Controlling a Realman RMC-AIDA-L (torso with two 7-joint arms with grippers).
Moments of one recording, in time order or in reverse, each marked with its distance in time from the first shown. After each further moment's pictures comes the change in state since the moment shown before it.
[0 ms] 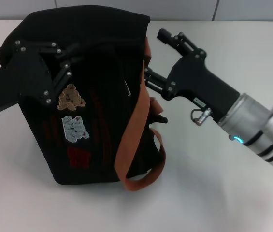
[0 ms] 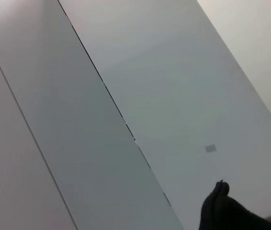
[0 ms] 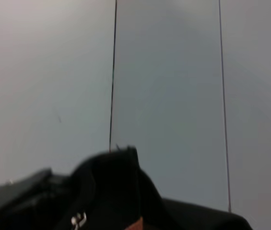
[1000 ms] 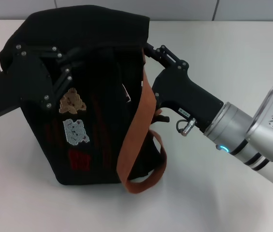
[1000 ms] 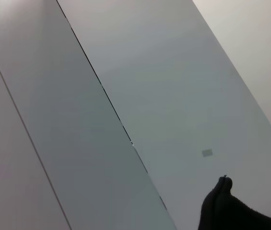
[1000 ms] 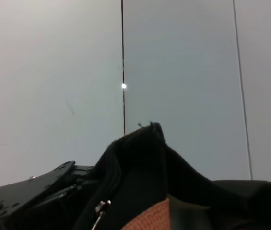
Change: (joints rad) left arm 0.005 0.000 0.005 -0.015 0.000 0.015 0.000; right arm -0.015 0.000 0.052 0.094 -0.086 0.089 -0.018
